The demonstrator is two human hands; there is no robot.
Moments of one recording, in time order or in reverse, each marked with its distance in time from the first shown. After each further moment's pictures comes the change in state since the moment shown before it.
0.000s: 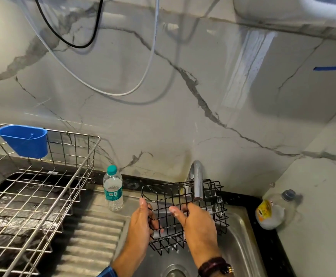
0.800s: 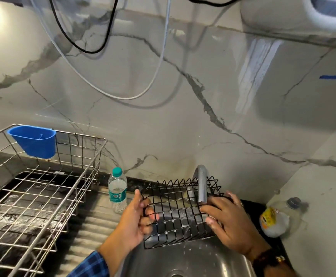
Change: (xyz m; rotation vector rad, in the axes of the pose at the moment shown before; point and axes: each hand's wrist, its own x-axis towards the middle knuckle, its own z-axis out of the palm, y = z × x) left_hand 0.028 0.029 -0.030 -0.499 -0.130 -0.457; right_hand 0.050 0.084 -0.066 -0.506 0.110 -0.813
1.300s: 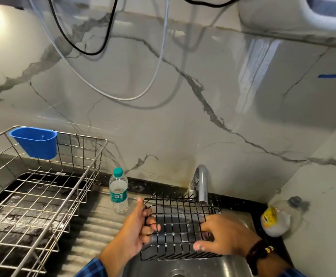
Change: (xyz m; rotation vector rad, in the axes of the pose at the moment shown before) left_hand 0.000 -0.013 -0.013 0.110 -0.004 -0.080; right_hand 0.011 -0.017 -0.006 0.012 -0.534 0.012
